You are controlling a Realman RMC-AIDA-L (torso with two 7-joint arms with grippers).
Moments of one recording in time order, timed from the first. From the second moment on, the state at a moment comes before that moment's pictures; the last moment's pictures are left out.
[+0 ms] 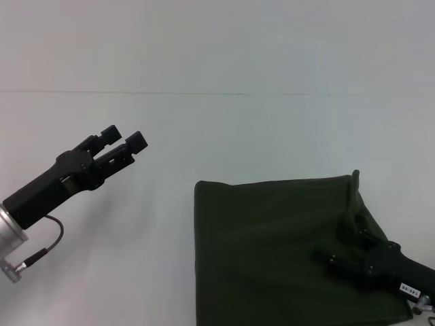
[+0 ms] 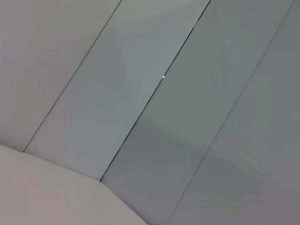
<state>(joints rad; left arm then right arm) -0.46 -2.16 0.19 0.46 1.89 1.64 -1.36 0.39 2.09 -0.25 -0.19 -2.11 -1.40 1.01</state>
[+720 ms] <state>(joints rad) -0.46 -2.16 0.19 0.46 1.89 1.64 -1.36 0.32 2.09 -0.05 -0.23 -2.11 -1.40 1.03</state>
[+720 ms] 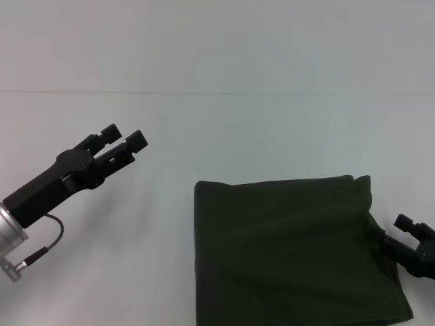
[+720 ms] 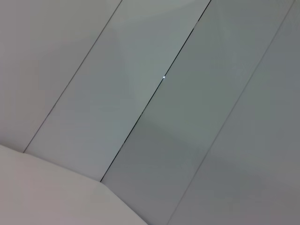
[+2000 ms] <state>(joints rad) -0.58 -2.11 0.39 0.52 2.00 1.56 -1.65 0.34 2.09 -0.02 -0.23 -2.03 -1.54 1.00</state>
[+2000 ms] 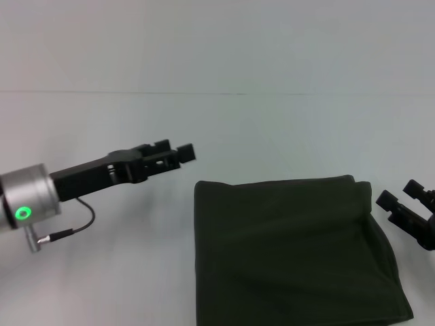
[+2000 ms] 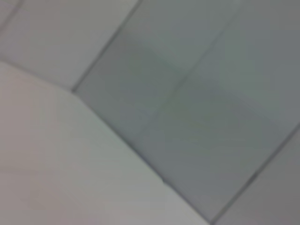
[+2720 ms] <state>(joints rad) -0.86 -2.08 0.81 0.57 2.33 1.22 -2.34 0.28 2.09 -0.10 -0.24 -2.04 -1.62 1.00</state>
